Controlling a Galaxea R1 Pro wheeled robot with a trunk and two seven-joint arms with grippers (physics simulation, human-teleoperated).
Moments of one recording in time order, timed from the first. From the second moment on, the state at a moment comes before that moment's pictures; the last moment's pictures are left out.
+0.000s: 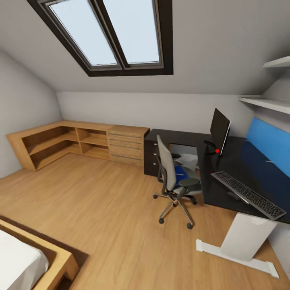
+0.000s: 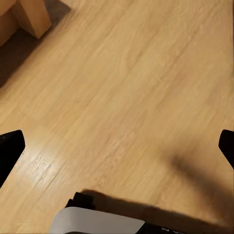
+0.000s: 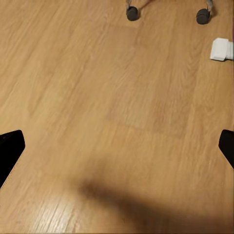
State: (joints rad) left arm -0.05 -0.01 -0.02 -0.32 0.31 -0.39 -0.01; right arm -0.13 0.07 0.11 -0.21 -0.13 -0.57 0.03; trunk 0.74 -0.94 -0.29
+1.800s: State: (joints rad) left arm -0.05 0.00 -0.02 -0.33 0.32 -0.30 0.08; right arm -0.13 0.06 0.10 -0.21 -0.13 -0.57 0.02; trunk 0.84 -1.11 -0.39
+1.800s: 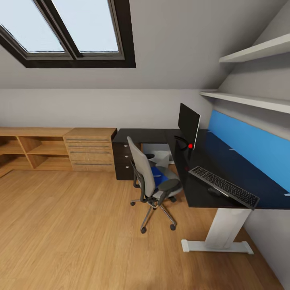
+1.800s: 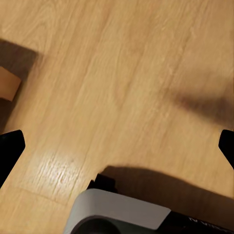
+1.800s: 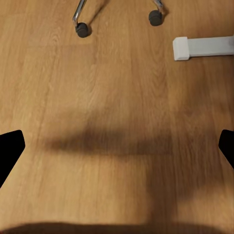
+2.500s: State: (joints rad) left arm -0.05 0.01 0.03 -0.51 0.32 -0.41 0.08; right arm -0.13 0.06 0.10 -0.20 -0.13 -0.59 0.03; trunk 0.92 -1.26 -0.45
